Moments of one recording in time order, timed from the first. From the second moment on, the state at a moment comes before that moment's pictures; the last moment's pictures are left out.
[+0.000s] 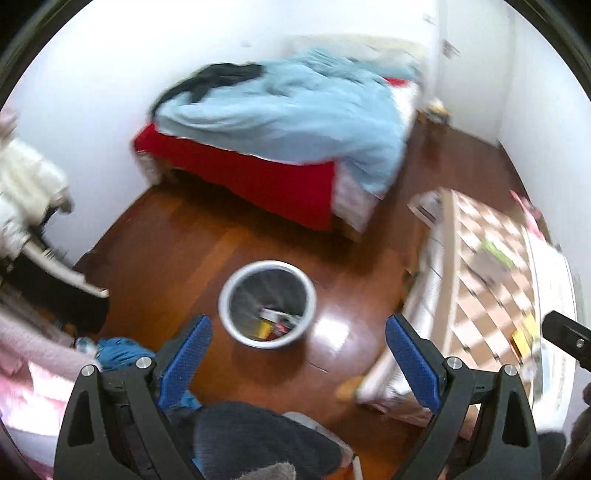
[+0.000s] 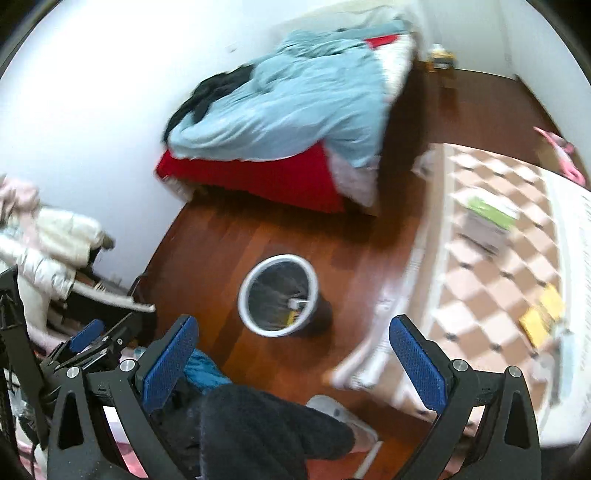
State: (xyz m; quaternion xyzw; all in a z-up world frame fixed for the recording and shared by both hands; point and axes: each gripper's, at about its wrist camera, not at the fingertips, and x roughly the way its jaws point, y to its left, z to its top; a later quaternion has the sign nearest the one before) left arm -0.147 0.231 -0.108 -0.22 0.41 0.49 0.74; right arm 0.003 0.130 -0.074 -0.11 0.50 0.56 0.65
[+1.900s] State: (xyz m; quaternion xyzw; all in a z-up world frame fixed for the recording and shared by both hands) left arm 0.201 0.008 -0.295 -0.11 0.61 0.17 0.77; right arm 0.306 -0.163 -0.300 -0.09 0.63 0.19 0.75
